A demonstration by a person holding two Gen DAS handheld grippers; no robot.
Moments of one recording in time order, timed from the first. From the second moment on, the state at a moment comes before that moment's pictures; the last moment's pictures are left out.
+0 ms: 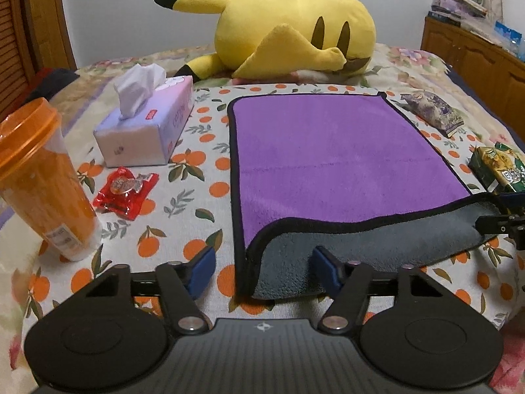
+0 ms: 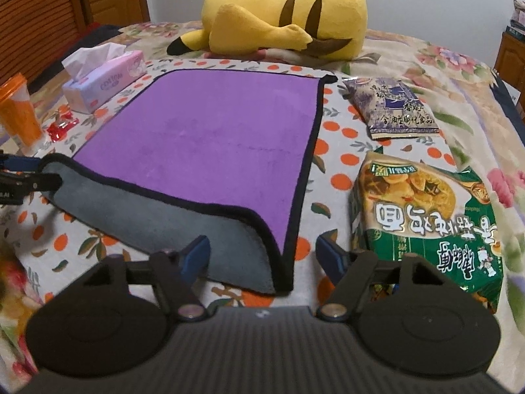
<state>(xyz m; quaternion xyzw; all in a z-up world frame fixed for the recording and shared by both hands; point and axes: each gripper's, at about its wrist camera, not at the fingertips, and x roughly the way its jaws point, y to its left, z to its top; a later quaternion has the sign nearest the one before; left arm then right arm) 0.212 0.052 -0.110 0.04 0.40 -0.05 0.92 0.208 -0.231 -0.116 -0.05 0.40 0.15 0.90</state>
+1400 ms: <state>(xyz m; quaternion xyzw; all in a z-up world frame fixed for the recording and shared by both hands) 0.189 0.042 -0.070 0.04 0.31 -0.08 0.95 0.205 -0.238 -0.097 -0.06 0.35 0.16 0.92</state>
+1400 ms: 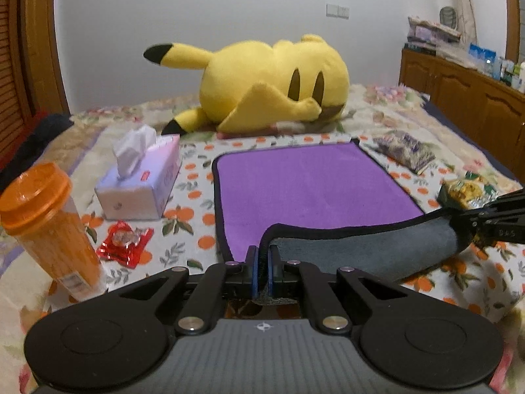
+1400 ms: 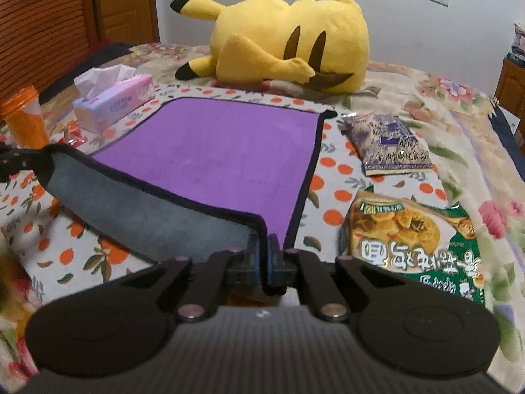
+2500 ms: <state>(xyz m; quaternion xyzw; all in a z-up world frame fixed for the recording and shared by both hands) 0.213 0.033 -0.061 0.05 0.26 -0.07 0.96 0.232 -0.241 -0.081 -0.06 0.27 0.16 0.95</state>
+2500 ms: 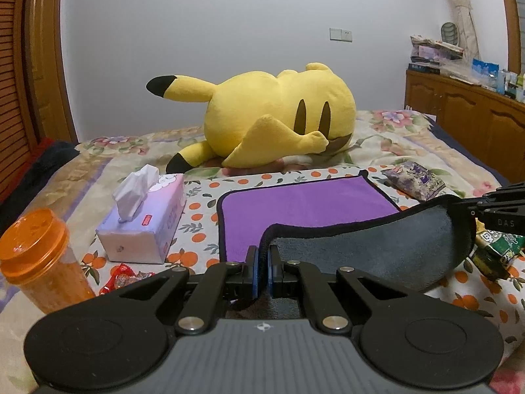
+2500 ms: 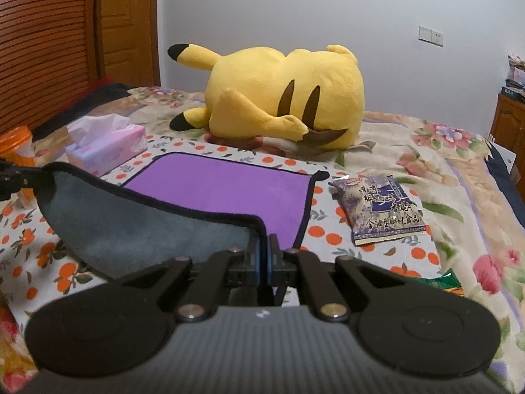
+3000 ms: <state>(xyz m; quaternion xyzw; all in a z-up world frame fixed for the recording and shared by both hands) 0.241 0.025 -0.063 0.07 0.25 -0.08 0.96 0.260 -0.239 -0.090 -0.06 0.27 0.16 0.95</state>
